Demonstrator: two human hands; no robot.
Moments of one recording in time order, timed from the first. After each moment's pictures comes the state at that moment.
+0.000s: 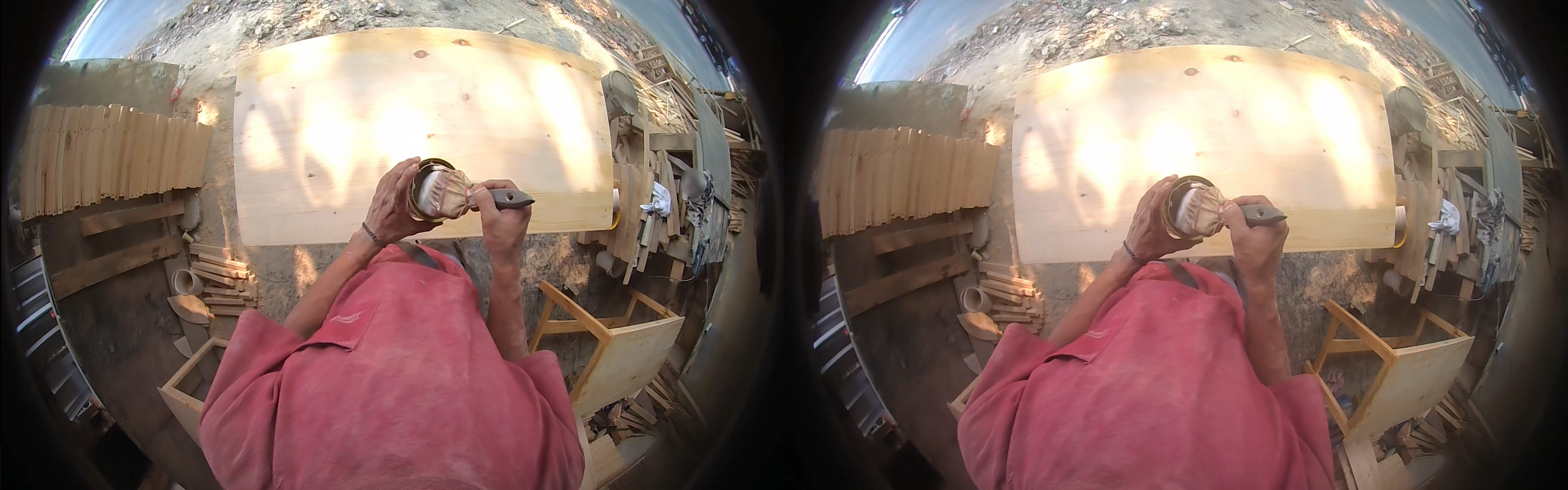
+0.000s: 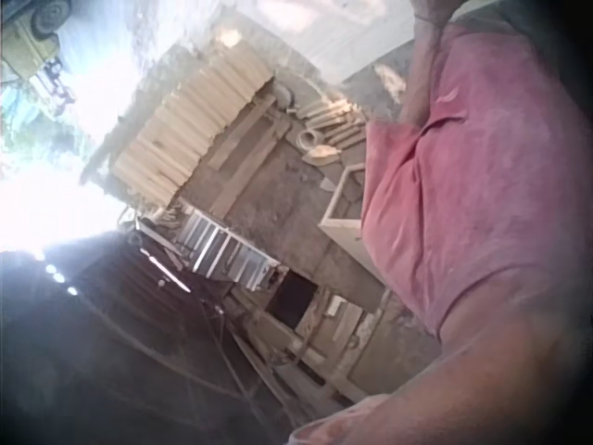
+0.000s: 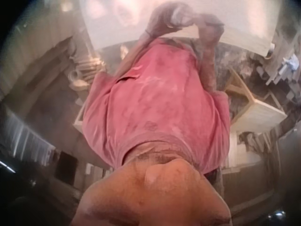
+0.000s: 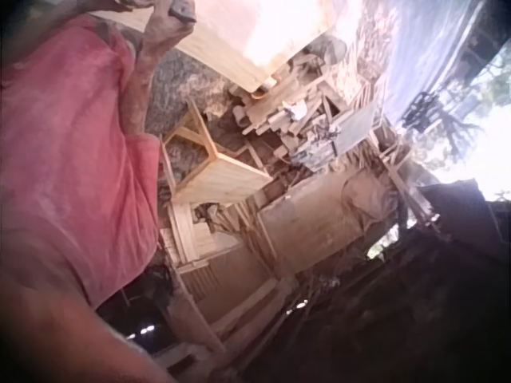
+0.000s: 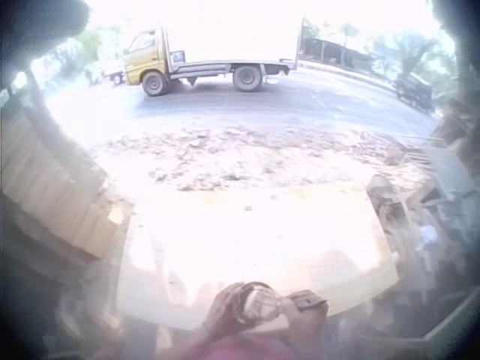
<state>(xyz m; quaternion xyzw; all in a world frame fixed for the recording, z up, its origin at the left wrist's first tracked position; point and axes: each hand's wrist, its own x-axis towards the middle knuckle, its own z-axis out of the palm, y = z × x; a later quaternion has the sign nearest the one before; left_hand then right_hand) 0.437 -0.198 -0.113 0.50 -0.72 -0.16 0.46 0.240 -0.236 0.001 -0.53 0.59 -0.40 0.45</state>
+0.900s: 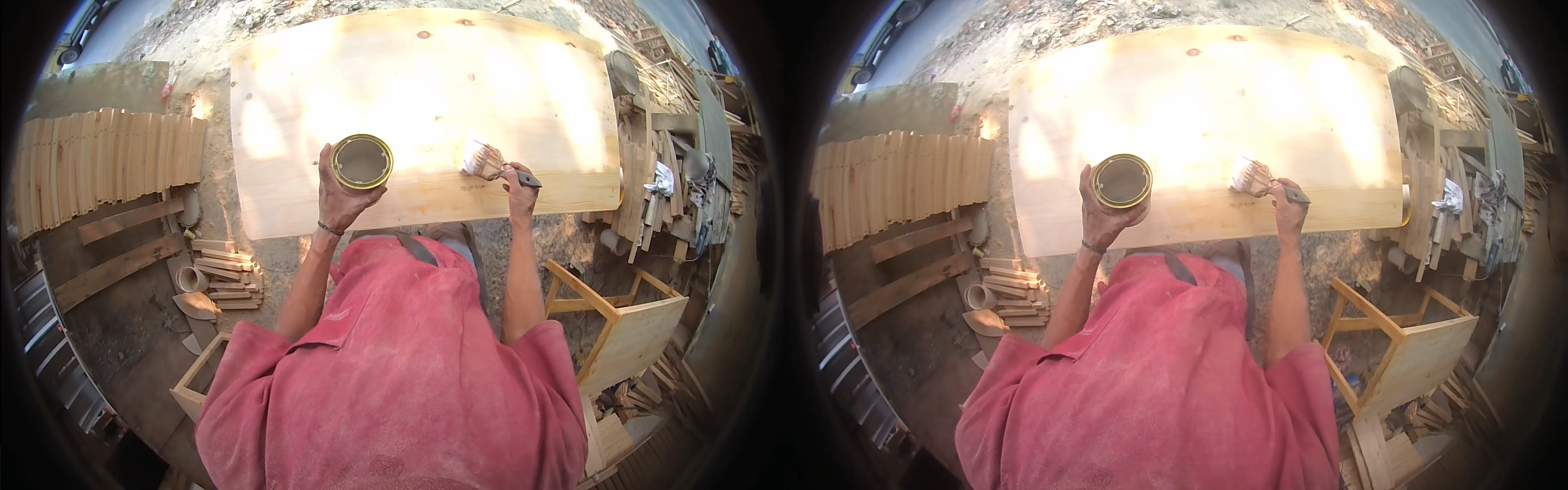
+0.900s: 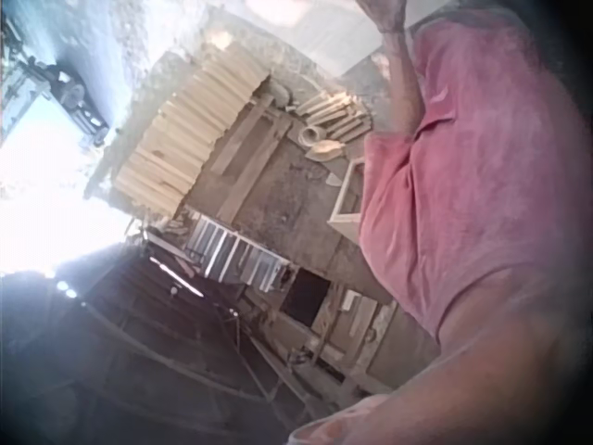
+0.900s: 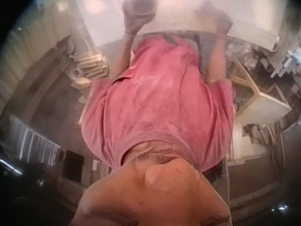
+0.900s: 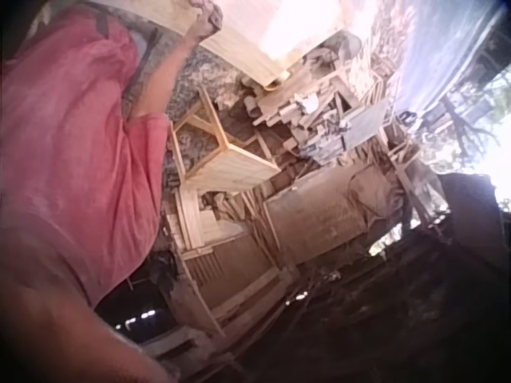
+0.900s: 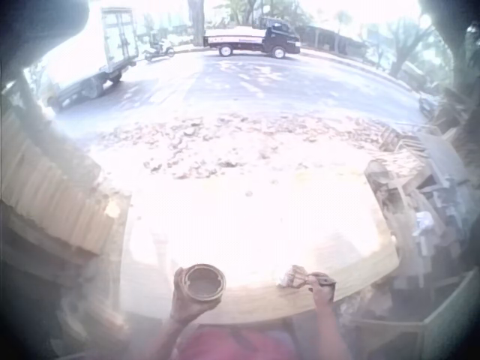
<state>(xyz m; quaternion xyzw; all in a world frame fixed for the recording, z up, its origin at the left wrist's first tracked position) 0.533 -0.155 -0.142 0.66 -0.51 -0.27 0.47 0.156 -0.257 -0.174 -0.41 0.66 -0.43 0.46</state>
